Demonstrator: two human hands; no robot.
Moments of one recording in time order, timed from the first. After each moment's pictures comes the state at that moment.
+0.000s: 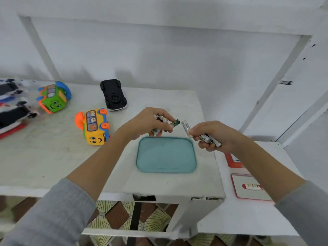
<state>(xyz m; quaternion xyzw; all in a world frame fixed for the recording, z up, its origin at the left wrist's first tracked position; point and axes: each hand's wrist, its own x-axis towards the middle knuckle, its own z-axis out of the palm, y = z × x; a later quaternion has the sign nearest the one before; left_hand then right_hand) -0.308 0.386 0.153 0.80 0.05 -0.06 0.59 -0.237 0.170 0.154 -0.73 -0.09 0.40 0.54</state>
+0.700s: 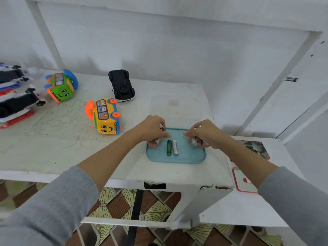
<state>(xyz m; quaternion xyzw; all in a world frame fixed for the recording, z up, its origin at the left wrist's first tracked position) -0.320 0.399 0.109 0.90 0.11 -0.10 0.41 -0.256 0.214 0.121 -0.85 -0.06 0.28 0.44</state>
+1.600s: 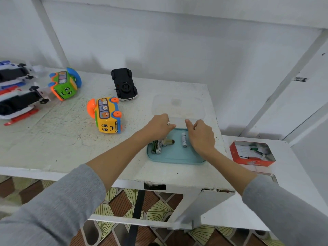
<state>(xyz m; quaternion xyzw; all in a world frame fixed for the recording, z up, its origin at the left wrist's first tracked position) -0.307 0.380 0.104 0.93 0.13 -0.05 0.34 -0.267 0.240 0.084 -0.94 -0.06 0.02 0.33</state>
